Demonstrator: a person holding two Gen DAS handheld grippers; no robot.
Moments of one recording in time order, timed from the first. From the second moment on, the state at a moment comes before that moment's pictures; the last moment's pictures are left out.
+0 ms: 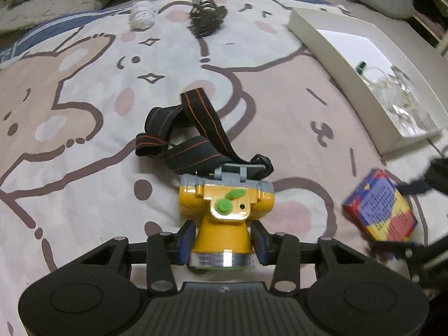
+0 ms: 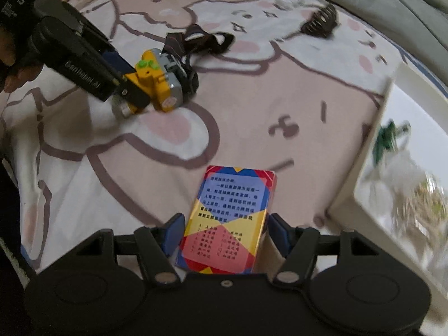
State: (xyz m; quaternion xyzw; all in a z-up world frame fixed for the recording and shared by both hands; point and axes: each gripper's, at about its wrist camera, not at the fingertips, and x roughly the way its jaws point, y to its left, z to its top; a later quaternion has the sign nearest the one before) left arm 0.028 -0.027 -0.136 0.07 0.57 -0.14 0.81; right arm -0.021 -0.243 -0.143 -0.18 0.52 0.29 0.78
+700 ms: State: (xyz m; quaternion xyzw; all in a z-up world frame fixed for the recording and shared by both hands) left arm 0.032 -0.032 -0.130 0.05 0.54 -0.12 0.83; right arm -0.014 -0.244 -0.143 -0.11 0.52 0.18 0.83
